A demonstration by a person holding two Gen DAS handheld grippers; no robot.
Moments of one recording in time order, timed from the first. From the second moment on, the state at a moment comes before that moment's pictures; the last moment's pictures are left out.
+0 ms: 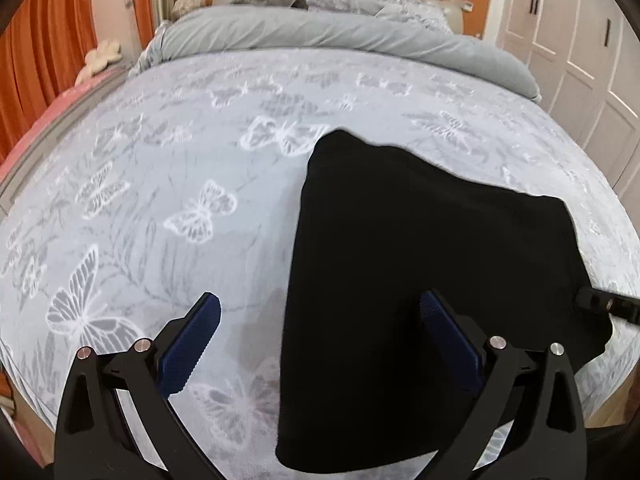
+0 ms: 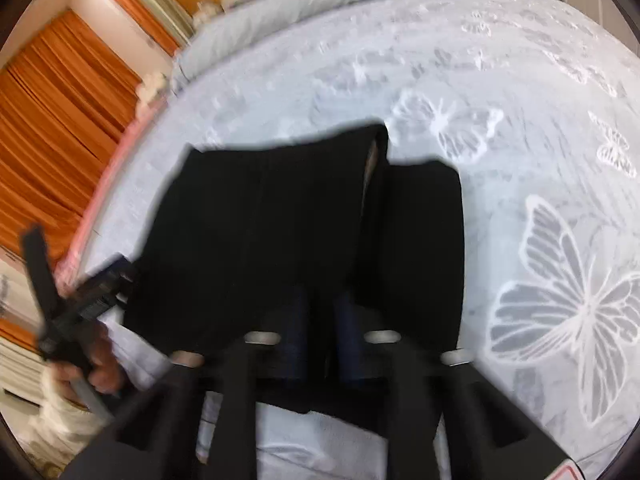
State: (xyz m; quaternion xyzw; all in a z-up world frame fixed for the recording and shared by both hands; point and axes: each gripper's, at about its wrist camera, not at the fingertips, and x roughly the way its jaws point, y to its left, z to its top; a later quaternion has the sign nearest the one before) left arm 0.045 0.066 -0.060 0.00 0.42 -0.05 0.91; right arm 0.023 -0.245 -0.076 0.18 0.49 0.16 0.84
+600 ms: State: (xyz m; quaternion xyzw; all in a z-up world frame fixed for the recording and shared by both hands) left arm 0.021 0.009 -0.055 0.06 0.39 -0.13 0.91; right arm 0.012 -0.267 -0.094 0.24 0.51 0.14 0.81
